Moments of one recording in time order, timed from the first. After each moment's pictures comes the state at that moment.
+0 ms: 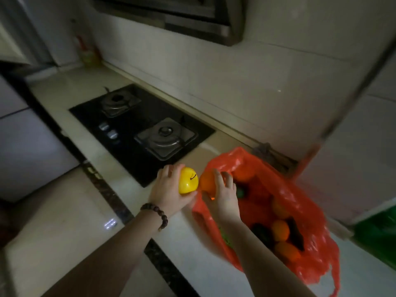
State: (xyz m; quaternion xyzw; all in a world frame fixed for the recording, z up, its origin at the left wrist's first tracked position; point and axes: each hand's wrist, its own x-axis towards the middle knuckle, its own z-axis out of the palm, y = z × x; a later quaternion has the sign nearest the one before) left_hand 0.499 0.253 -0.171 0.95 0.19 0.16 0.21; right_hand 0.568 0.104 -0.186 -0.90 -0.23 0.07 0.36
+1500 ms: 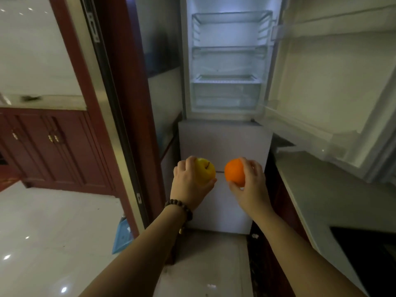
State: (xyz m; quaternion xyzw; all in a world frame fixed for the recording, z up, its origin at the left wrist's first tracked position) left_hand 0.176 1.047 -0.043 0.70 0.58 0.41 0.13; right_hand 0.349 1.036 -0.066 -0.61 -0.66 0.04 0.45
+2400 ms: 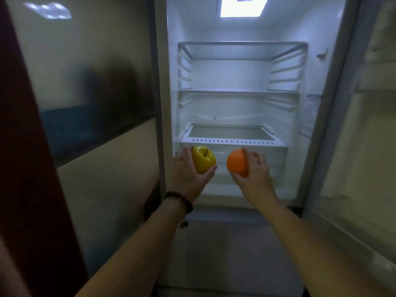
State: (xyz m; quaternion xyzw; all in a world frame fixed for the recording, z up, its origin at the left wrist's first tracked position) left_hand 0.235 1.578 0.056 0.70 0.48 0.52 0.10; right_hand 0.411 1.551 0.052 -0.62 -0.63 -0.03 0.47
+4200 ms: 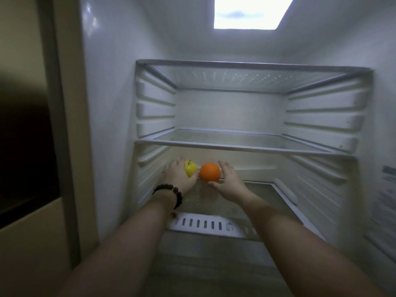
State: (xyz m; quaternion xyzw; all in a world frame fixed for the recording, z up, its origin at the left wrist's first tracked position) left_hand 0.310 1.927 0.137 0.70 0.61 0.37 0.03; right_hand 0.483 1.921 0.129 -0.62 -0.69 0.09 0.35
